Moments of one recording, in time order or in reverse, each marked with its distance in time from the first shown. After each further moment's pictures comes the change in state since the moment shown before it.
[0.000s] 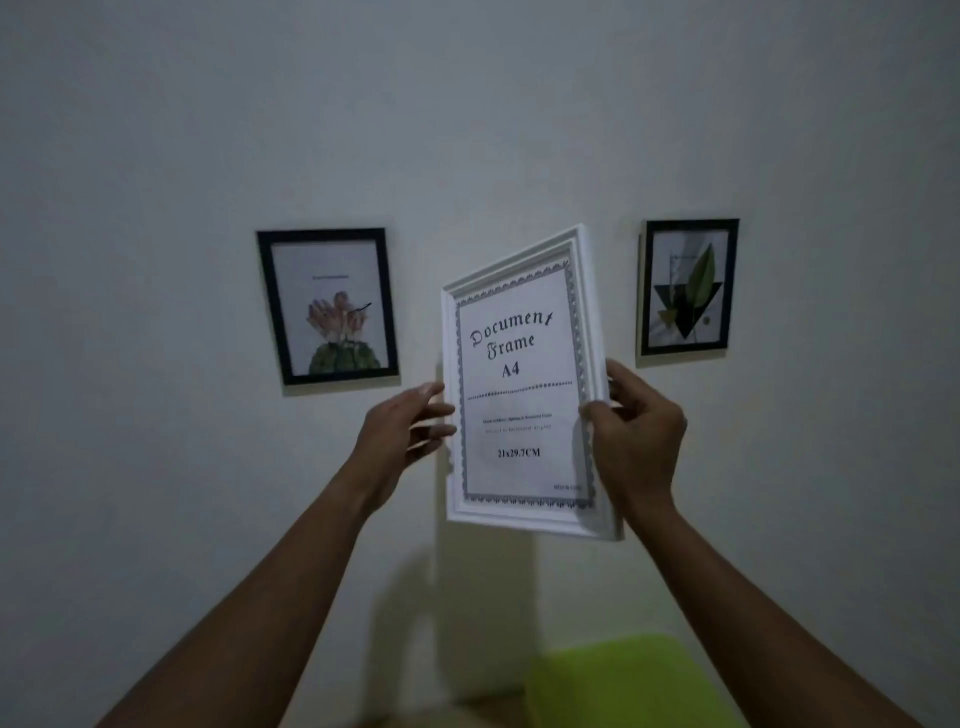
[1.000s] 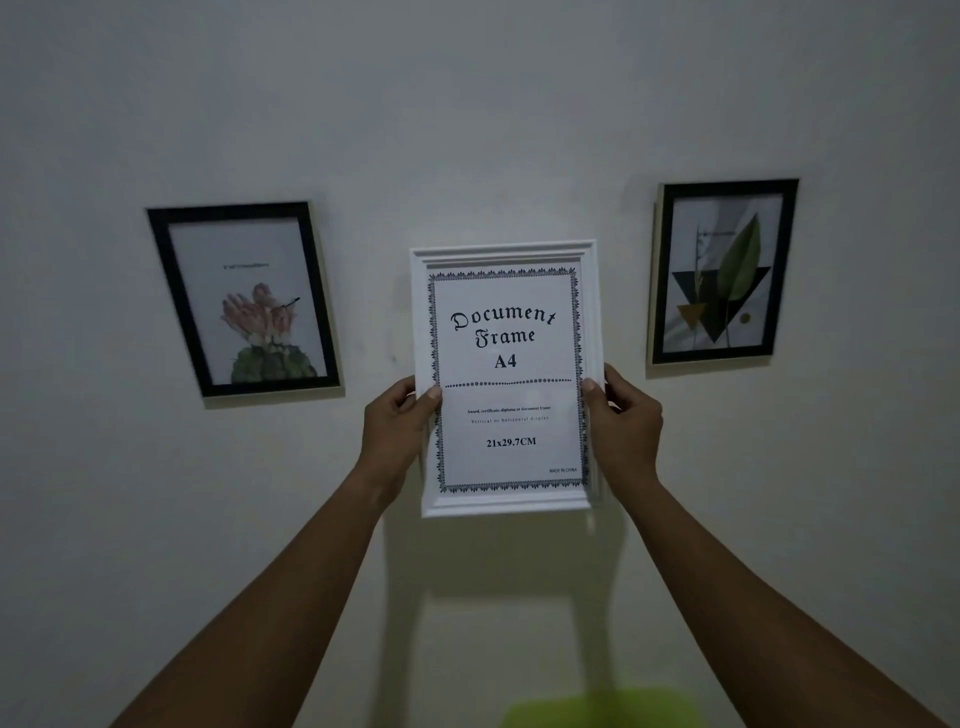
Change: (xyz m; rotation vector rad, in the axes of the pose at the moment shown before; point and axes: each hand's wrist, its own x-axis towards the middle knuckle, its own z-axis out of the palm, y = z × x) left_hand 0.125 -0.060 0.071 0.020 0.220 0.112; right_hand 0.124 0.184 0.021 0.121 -0.082 0.239
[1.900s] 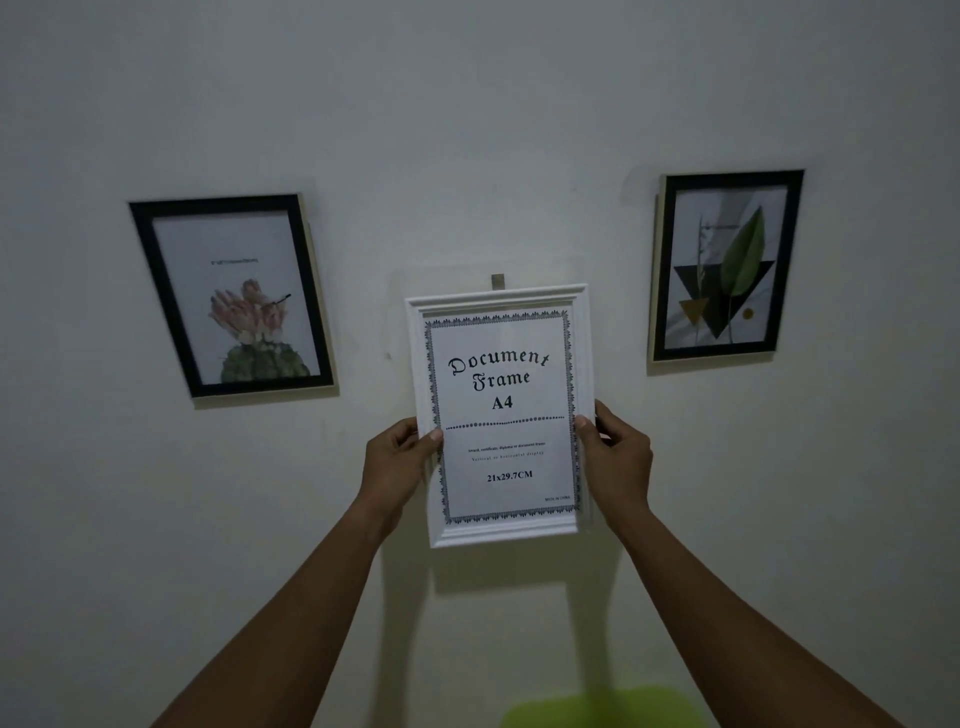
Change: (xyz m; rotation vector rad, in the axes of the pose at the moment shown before) left_hand -0.001 -0.050 -0.011 0.056 -0.017 -0.095; right_hand -0.011 0.056 -0.004 -0.079 -0.042 0.147
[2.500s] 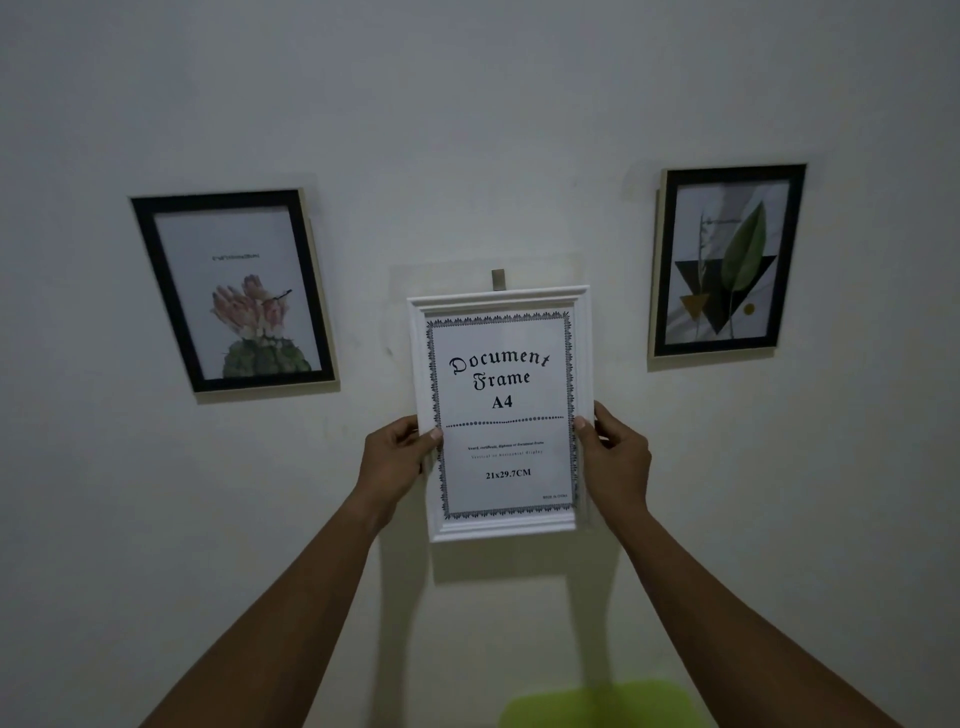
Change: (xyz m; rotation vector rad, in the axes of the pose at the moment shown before) left_hand 0.002 -0.001 -0.006 0.048 -0.013 -0.023; right_hand -0.005 0.005 -0.001 -0.007 -0.006 0.027
